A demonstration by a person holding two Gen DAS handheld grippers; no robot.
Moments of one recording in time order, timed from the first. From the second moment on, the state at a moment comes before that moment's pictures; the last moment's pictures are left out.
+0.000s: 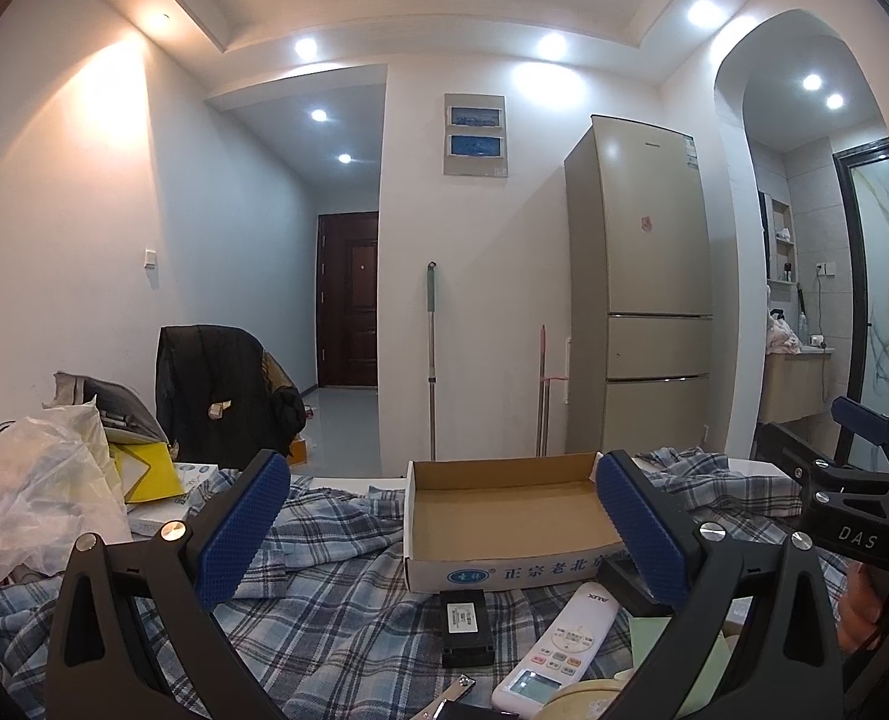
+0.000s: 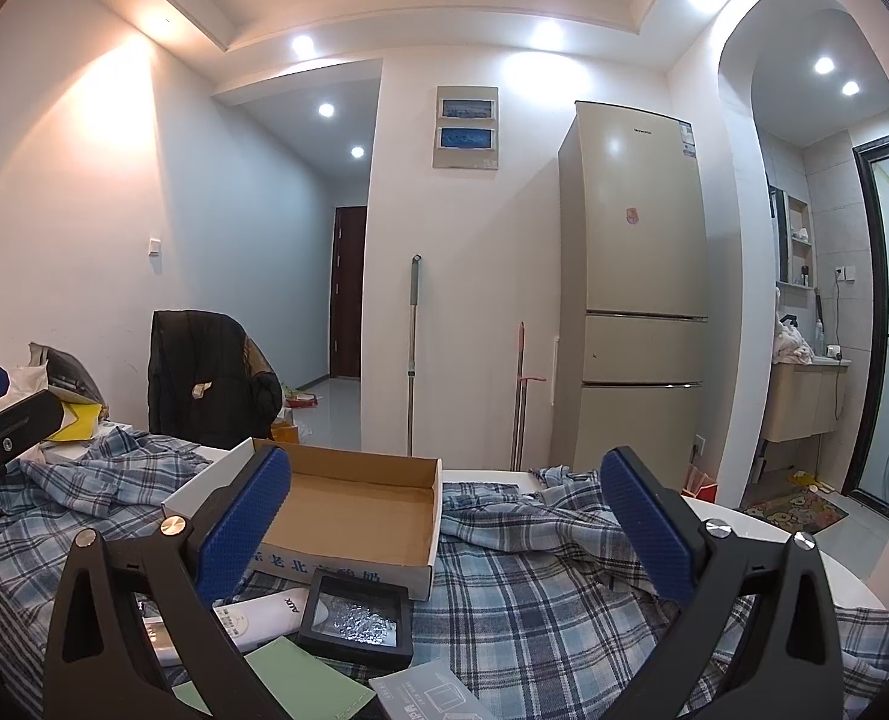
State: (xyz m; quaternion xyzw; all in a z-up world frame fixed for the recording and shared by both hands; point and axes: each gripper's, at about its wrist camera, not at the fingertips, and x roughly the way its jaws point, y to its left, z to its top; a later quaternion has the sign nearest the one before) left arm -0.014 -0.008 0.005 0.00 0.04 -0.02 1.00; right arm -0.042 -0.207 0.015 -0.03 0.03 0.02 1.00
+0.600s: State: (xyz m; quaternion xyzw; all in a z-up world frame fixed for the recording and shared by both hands) left arm -0.060 0.021 0.070 -0.02 0.06 -0.05 1.00; right arm -0.090 -0.253 0.098 0.06 0.04 0.05 1.00
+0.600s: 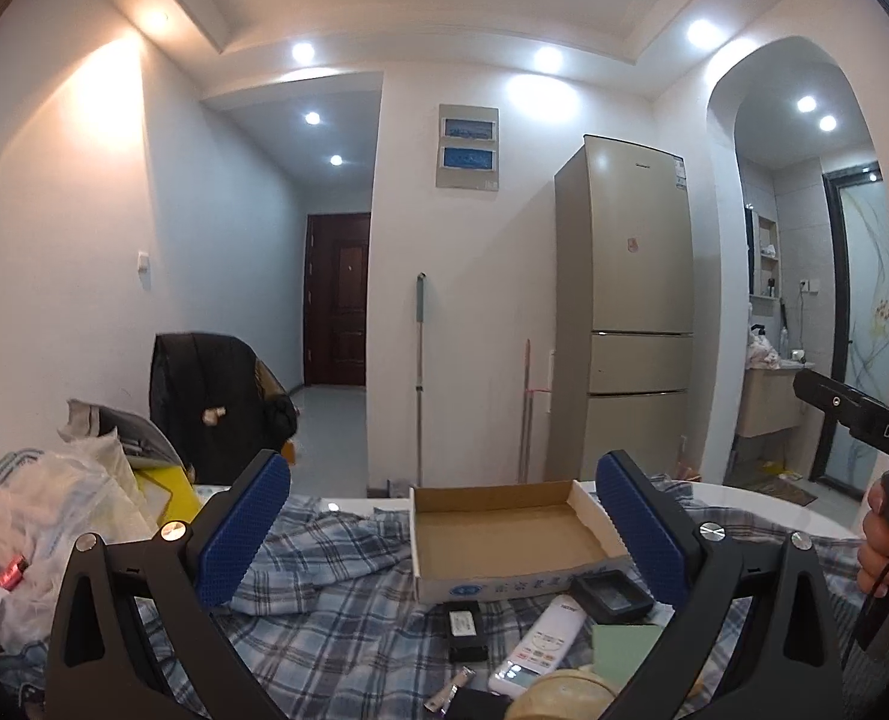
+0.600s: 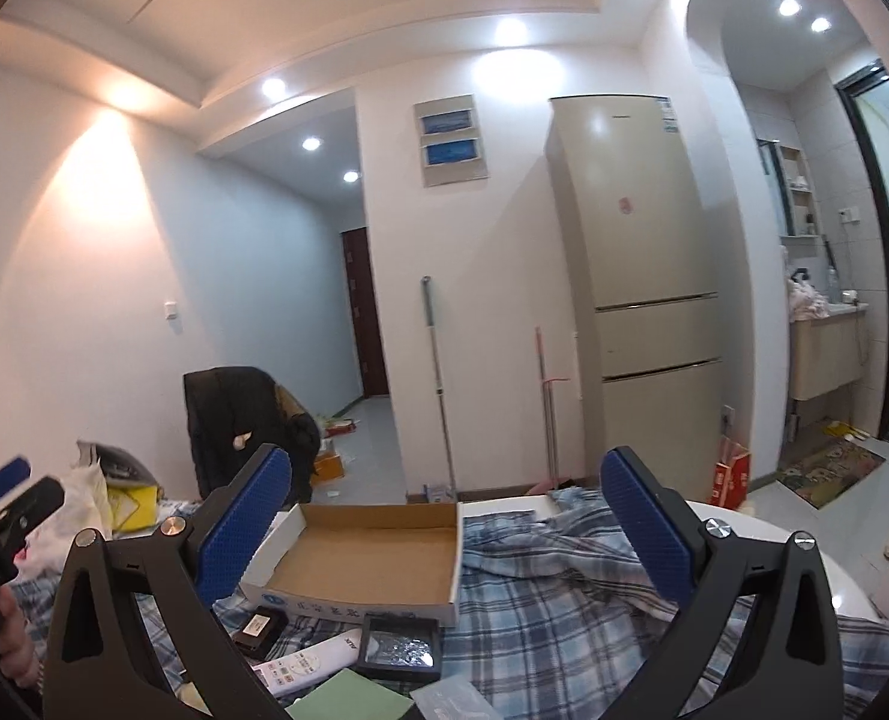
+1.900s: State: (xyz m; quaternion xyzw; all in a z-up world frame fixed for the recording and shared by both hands) left arm -0.003 -0.065 -0.056 0.13 0.39 -0.28 0.87; right arm -0.086 -0.287 0.037 0.07 0.13 0.04 0.99
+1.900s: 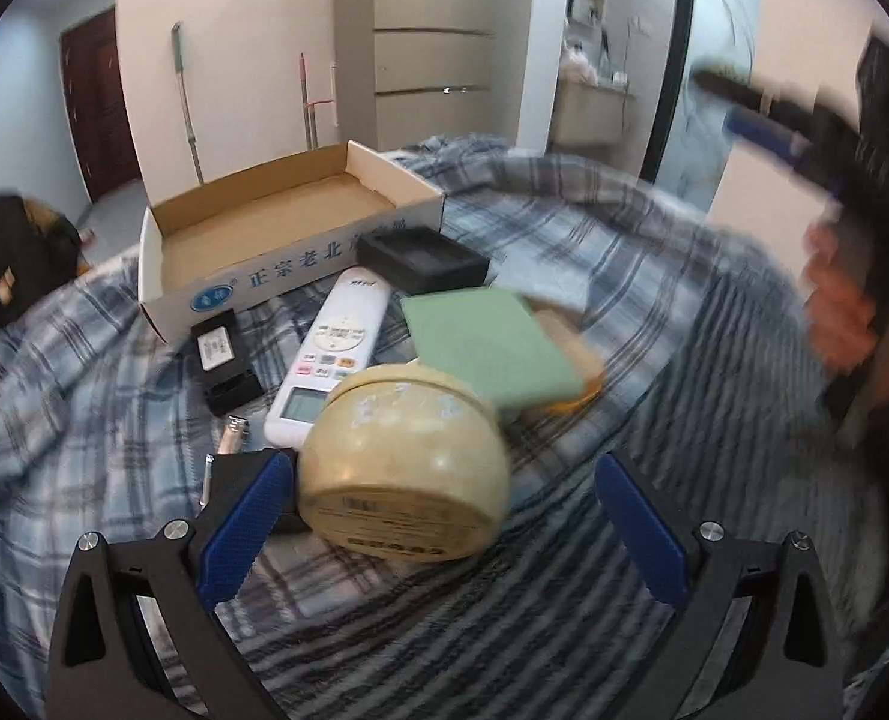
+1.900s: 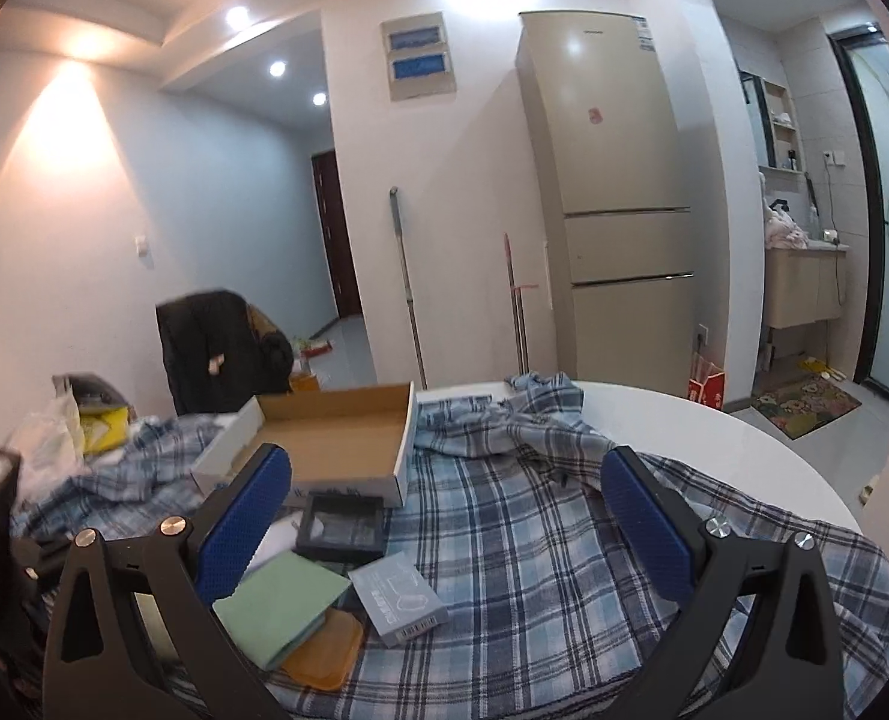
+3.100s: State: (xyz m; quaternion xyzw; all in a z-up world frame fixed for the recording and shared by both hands) left arm -0.014 -0.016 -0.058 0.08 0.42 -0.13 0.89; right arm -0.091 -0.256 0.053 0.03 0.18 0.05 0.98
